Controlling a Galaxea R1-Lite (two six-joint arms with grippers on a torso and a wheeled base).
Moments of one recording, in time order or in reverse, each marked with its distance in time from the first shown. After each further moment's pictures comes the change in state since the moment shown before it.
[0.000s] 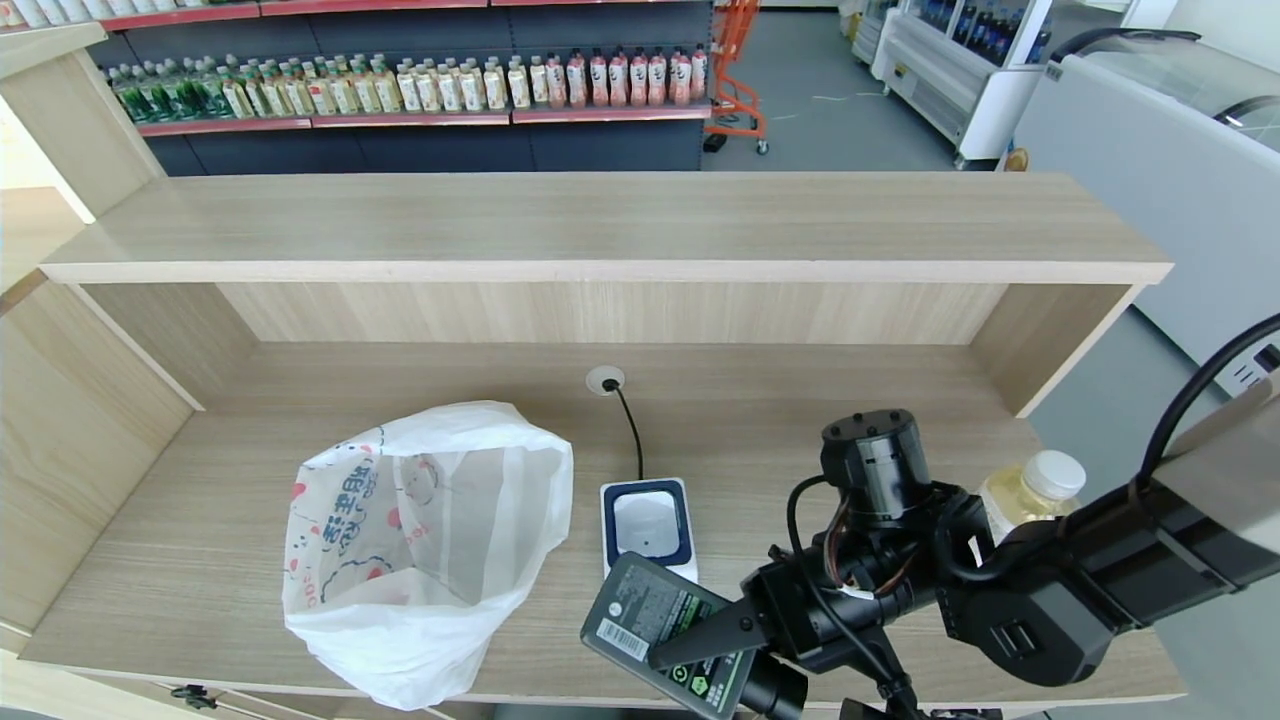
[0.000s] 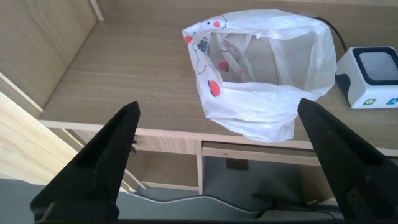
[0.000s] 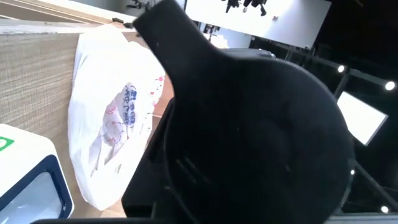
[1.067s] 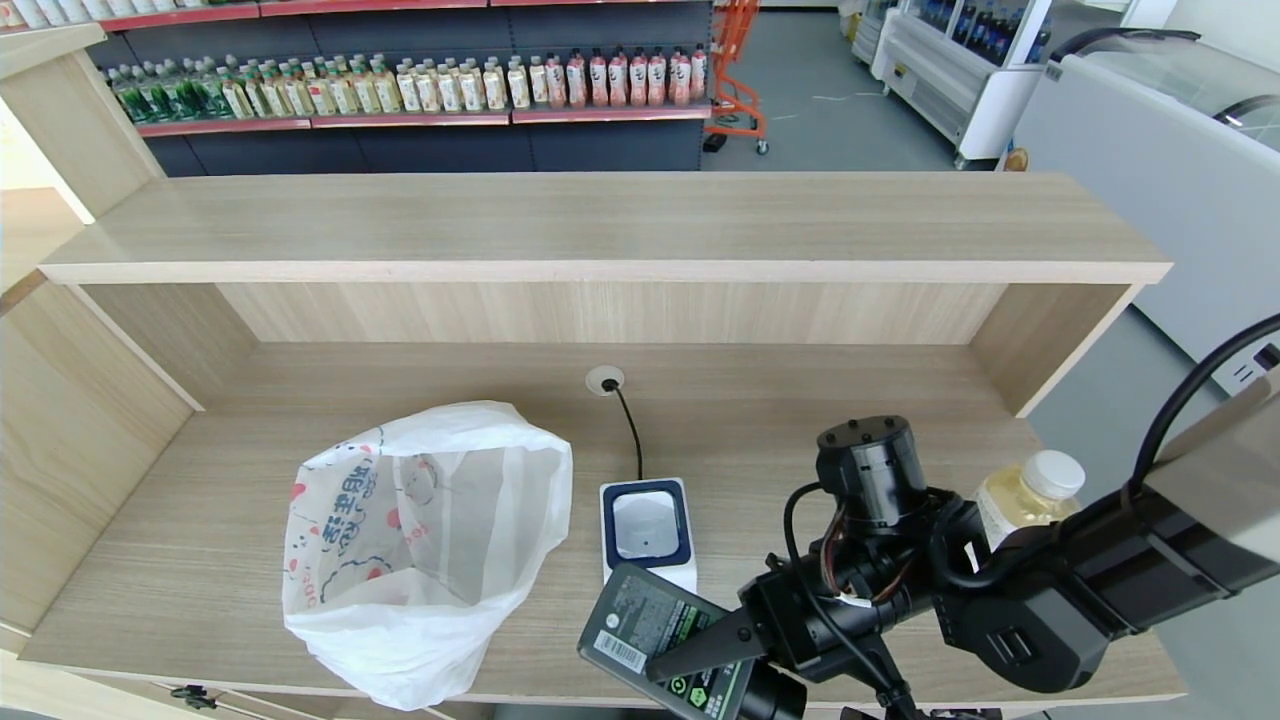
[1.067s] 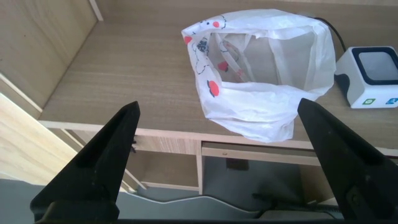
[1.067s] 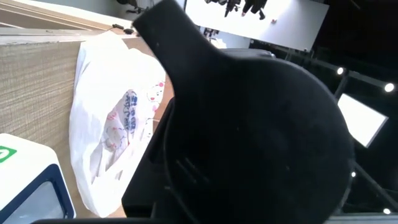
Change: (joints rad) left arm 0.000 0.000 0.000 0.000 0.000 0.000; right arm 0.010 0.007 0.009 -0.003 0.006 -0.003
